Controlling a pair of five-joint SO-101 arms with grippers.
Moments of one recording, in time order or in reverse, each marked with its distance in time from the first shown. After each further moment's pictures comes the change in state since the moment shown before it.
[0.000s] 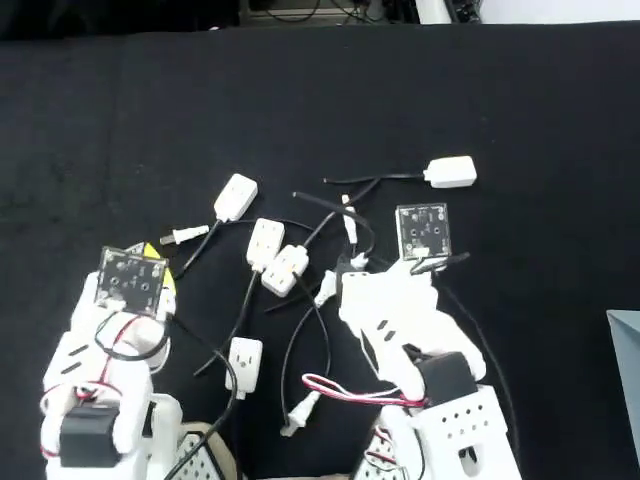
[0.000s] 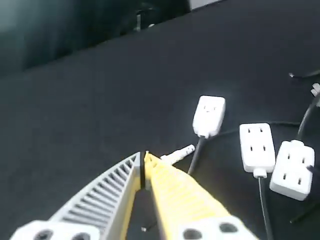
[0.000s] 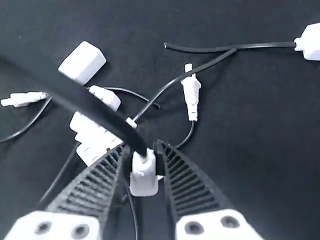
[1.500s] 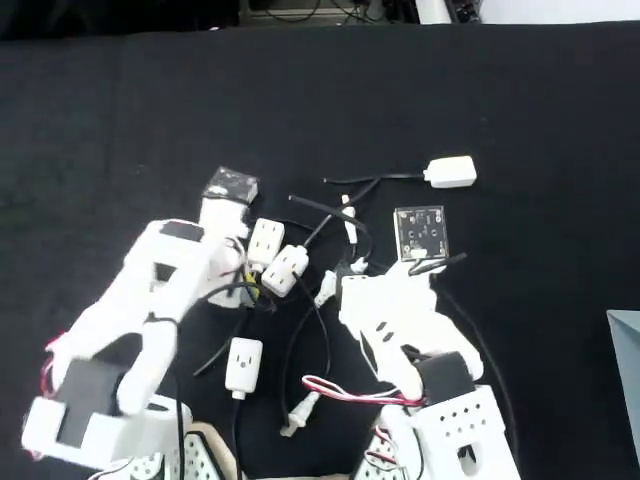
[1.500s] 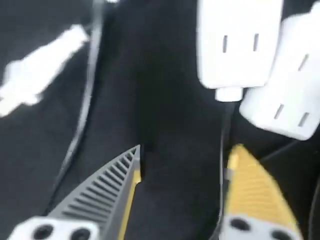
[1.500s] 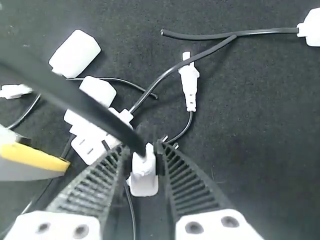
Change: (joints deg) left arm 12.9 94.2 -26.5 -12.9 9.3; right arm 0.0 0.0 1.7 0.0 -0.2
